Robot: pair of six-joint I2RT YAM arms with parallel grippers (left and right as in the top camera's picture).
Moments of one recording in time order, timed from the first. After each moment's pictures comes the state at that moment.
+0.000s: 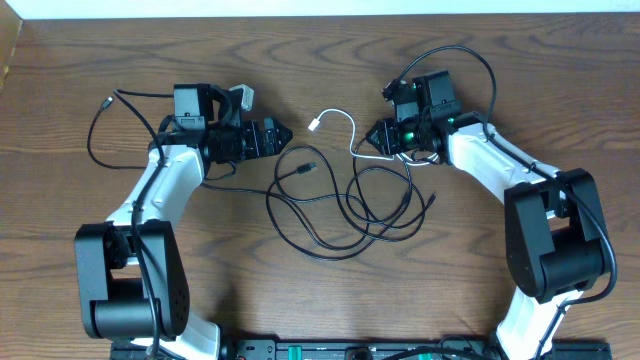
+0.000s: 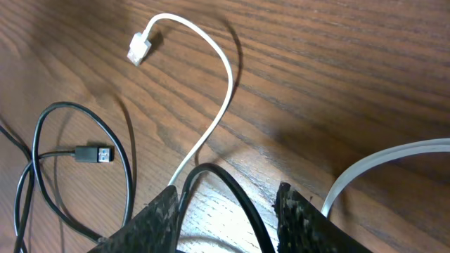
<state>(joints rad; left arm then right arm) 0.02 1.73 1.07 -0.37 0.62 -0.16 0.30 1.96 1.25 -0.27 -0.44 0.15</state>
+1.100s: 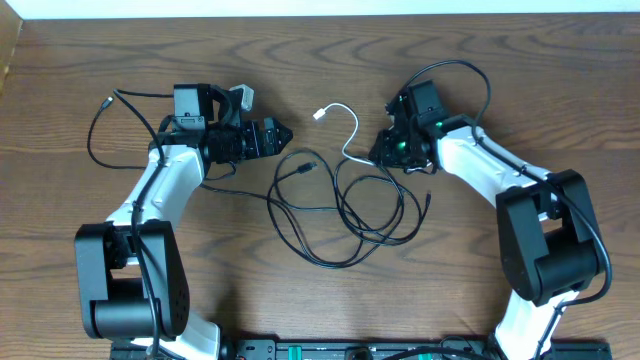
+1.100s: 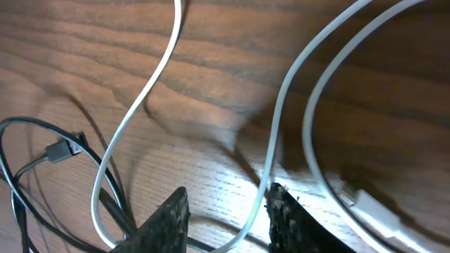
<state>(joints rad) 0.02 1.73 1.07 -0.37 0.62 -0.16 0.36 1.96 1.25 -0.44 -0.32 0.44</state>
